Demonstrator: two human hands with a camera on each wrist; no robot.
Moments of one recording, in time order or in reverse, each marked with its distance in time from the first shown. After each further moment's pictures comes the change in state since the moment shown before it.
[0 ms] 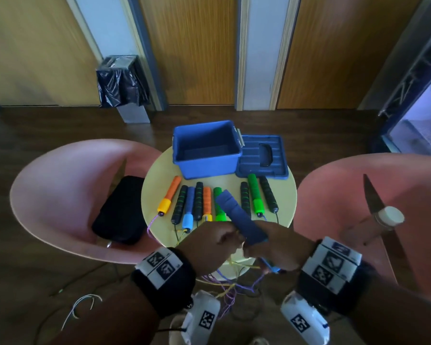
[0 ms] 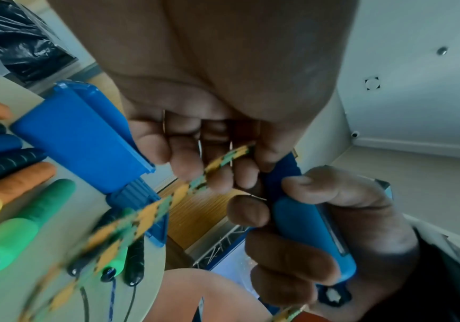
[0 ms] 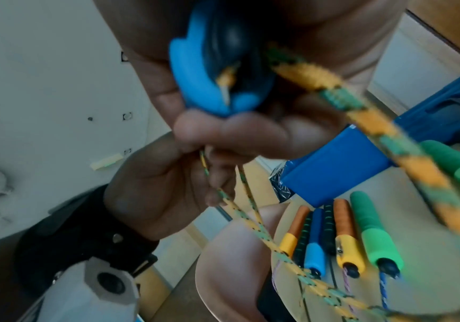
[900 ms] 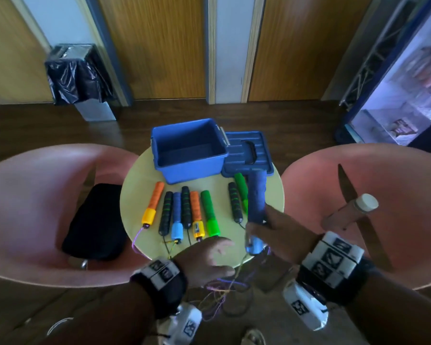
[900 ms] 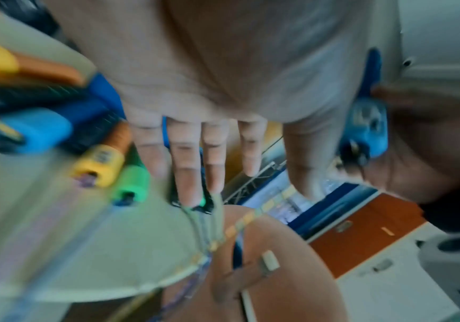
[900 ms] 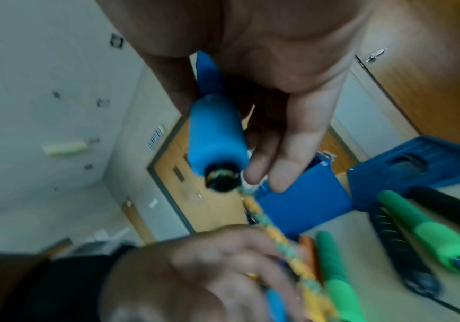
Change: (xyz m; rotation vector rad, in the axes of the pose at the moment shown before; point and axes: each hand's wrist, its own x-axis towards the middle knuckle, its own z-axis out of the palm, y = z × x) left_hand 0.027 -0.072 -0.007 0.141 -0.369 -0.092; right_hand 0.029 -0.003 -0.005 -0.123 0.394 0.017
